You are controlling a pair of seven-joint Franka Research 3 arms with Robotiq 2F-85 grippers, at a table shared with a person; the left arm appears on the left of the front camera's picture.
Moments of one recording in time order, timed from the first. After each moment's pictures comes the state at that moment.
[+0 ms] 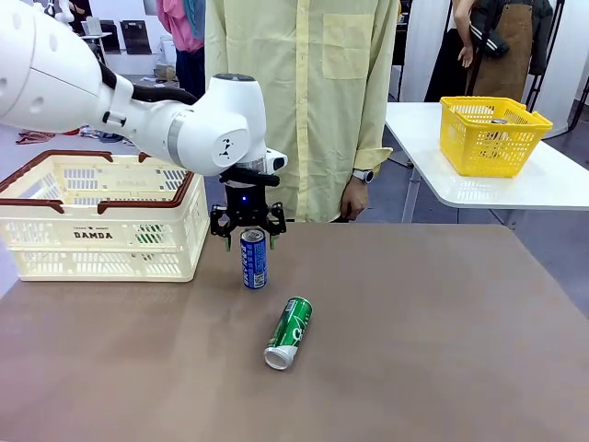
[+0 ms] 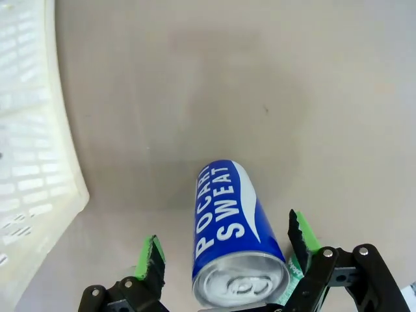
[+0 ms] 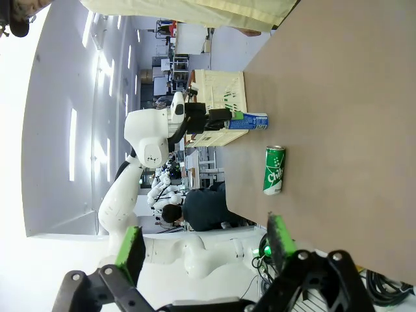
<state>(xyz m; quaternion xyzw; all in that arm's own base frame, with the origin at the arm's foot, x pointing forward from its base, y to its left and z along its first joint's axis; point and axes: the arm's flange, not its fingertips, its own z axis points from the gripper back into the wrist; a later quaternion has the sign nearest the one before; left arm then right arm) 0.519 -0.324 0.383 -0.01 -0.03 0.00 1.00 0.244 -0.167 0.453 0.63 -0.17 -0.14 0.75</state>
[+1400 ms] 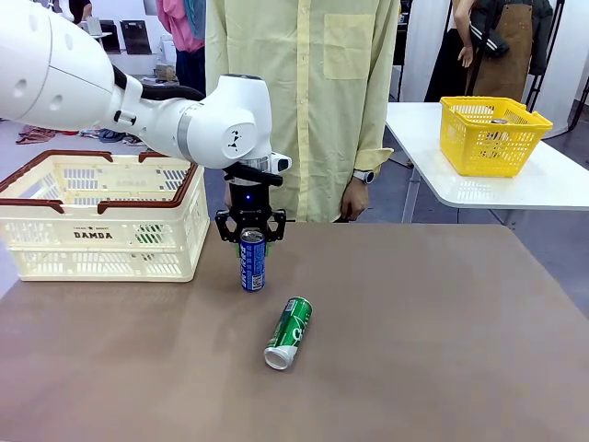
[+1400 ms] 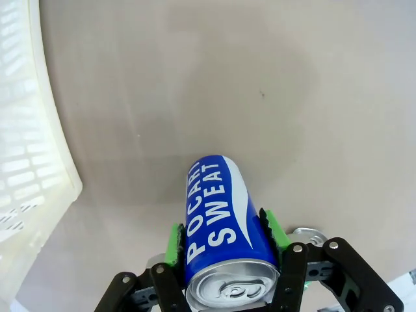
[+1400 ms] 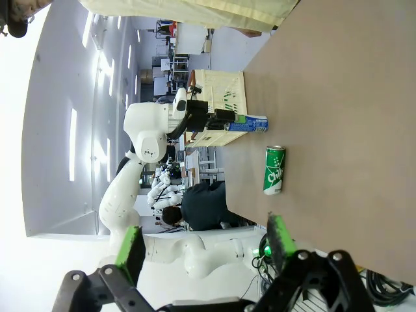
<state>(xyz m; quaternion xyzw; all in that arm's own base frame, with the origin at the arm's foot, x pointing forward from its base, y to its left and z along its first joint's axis) 0.525 -0.330 0.385 -0.01 0.02 0.00 1.00 0.244 -0.167 0.453 0.63 -0.17 -0.14 0.75</state>
